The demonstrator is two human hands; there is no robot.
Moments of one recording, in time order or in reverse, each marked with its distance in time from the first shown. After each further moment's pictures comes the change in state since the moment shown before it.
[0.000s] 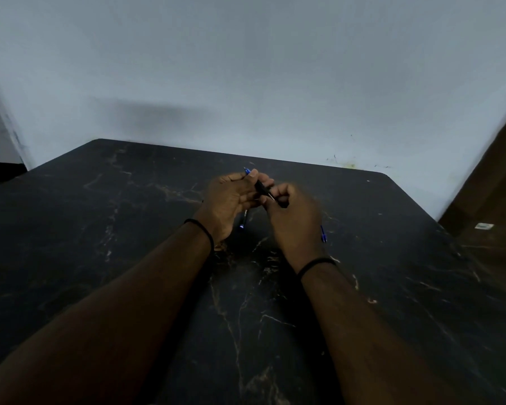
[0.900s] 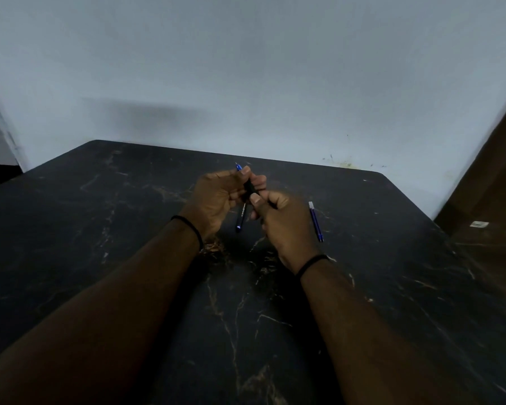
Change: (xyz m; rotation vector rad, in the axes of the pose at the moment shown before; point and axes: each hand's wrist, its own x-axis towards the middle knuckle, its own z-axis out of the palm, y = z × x) left_hand 0.005 0.006 -0.015 -0.089 -0.049 0.021; right_hand -0.007 -0.014 0.001 0.266 -0.196 0.166
